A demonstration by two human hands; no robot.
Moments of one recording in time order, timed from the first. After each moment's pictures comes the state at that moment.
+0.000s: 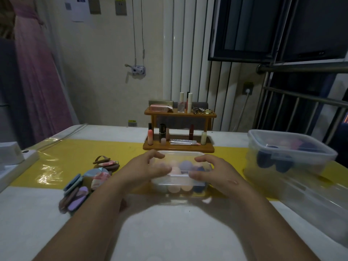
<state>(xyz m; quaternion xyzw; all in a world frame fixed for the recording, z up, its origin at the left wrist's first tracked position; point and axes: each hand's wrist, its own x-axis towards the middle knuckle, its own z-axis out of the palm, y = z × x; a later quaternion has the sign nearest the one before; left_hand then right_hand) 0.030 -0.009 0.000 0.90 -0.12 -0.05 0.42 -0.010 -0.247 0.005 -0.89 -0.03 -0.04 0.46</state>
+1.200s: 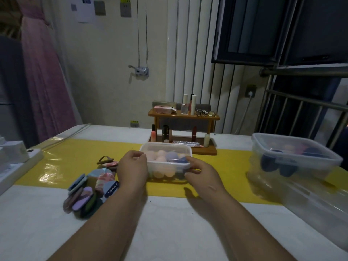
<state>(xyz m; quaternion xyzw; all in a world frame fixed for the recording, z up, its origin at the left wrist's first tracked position) 0.038 -0.020 -0.014 0.74 0.16 0.18 0.63 0.011 -0.203 -0.024 -0.84 0.00 -0.07 0.54</state>
